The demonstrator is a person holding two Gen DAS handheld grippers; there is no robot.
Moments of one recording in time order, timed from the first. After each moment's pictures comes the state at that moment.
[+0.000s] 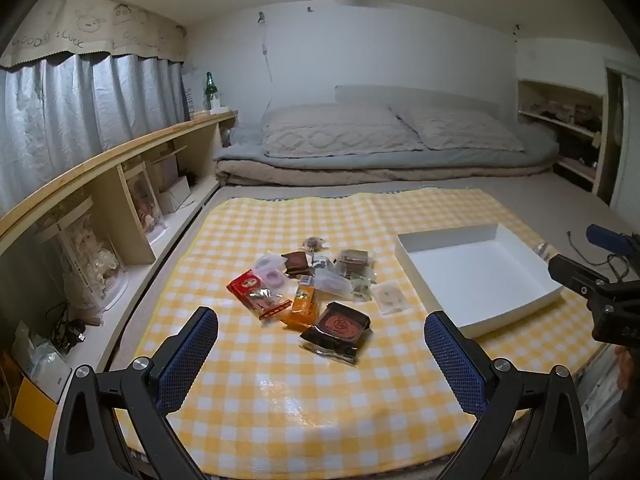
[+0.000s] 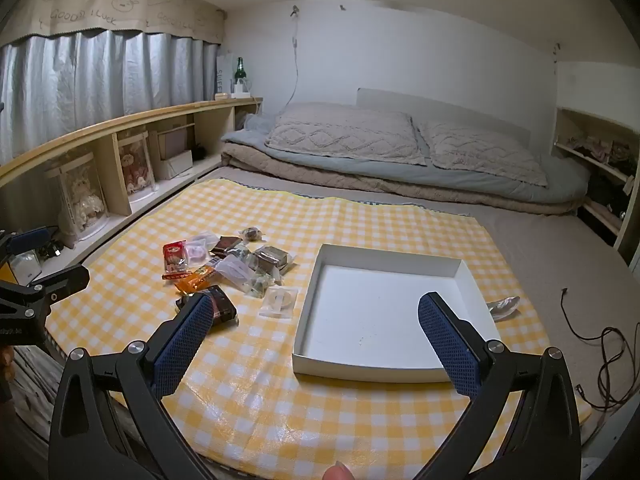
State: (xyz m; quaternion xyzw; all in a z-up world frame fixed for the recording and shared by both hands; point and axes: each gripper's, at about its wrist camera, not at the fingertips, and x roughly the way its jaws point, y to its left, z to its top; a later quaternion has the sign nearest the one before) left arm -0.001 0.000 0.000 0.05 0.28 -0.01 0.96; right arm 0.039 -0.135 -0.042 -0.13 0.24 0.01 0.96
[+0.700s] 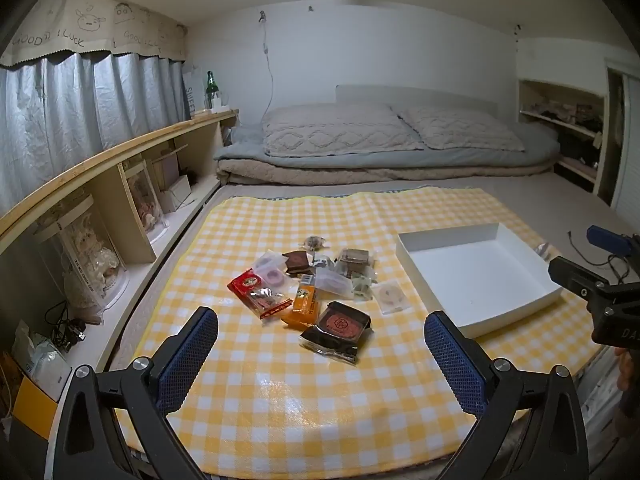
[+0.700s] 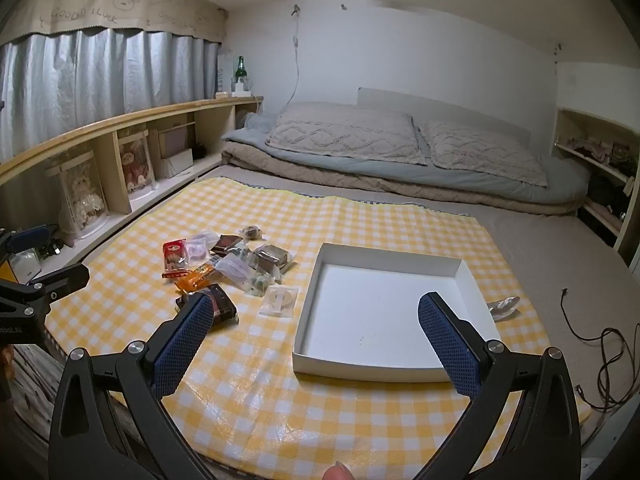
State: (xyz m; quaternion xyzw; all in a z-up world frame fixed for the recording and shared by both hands) left arm 0.000 0.001 0.000 0.04 0.28 -0.01 0.96; right arm 0.040 -0.135 -0.043 -0.13 0.25 0.01 0.96
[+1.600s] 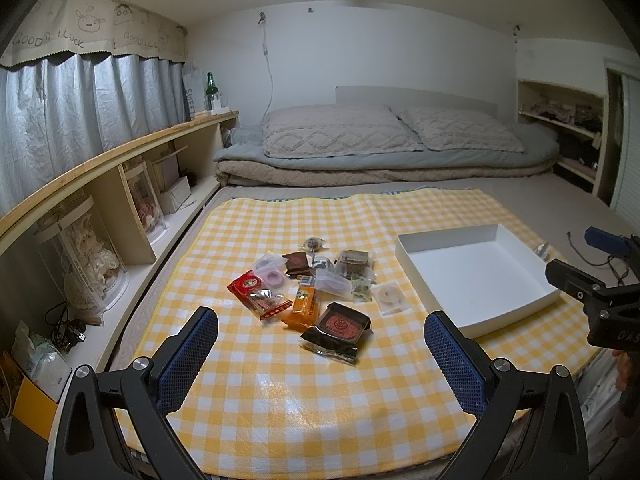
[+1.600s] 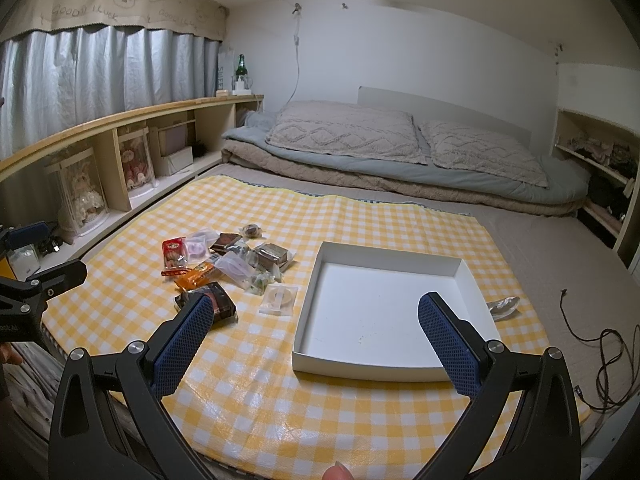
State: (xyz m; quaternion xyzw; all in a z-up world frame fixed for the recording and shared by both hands) left arm 0.001 0.000 -0.002 0.04 0.28 -0.01 0.96; right arm 0.041 -0.134 -0.044 -0.13 0.25 0.01 0.96
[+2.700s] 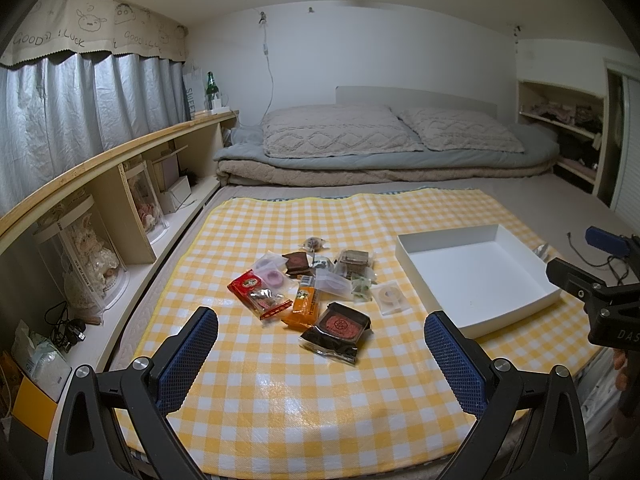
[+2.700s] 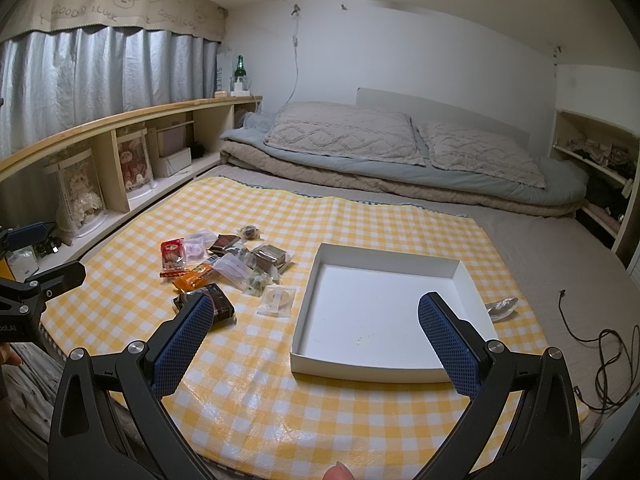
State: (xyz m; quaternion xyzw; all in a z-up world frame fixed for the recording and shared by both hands) left arm 0.001 0.001 -0.002 0.04 0.28 -0.01 0.96; right arm 0.042 -0.136 -0.044 -0.13 0.25 0.01 0.96
